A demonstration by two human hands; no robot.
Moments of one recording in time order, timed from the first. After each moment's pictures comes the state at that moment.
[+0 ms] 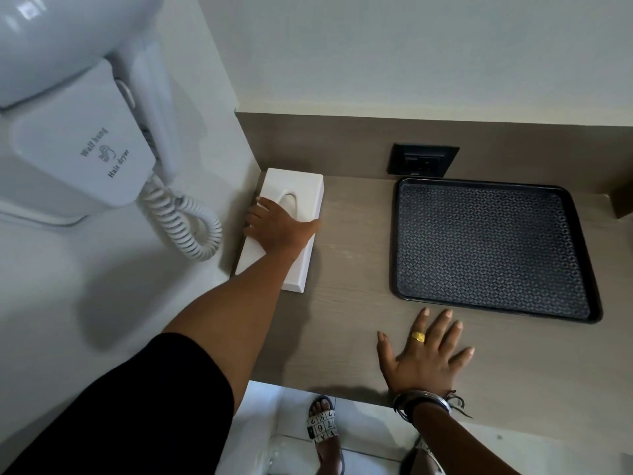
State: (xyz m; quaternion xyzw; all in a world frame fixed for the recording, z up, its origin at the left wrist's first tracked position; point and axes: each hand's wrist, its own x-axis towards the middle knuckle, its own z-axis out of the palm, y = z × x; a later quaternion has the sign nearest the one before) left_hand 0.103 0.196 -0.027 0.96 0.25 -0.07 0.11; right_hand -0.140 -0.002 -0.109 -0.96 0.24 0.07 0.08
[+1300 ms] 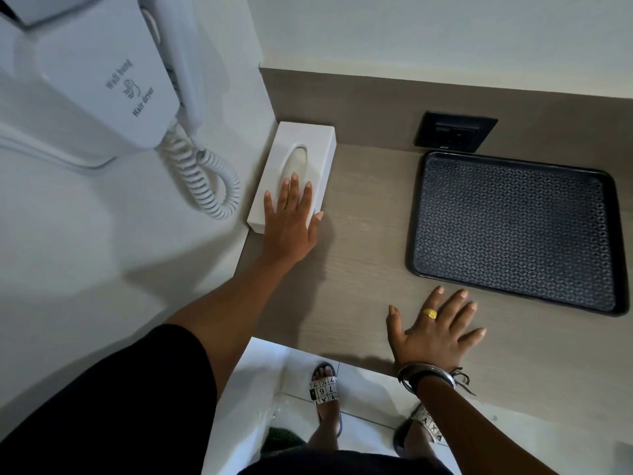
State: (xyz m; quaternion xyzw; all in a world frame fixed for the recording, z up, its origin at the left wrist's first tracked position) left_hand 0.039 0.242 -0.068 1.00 -0.06 0.04 0.03; right_hand -0.142 0.000 -0.104 -0.96 0.25 0.07 0.08
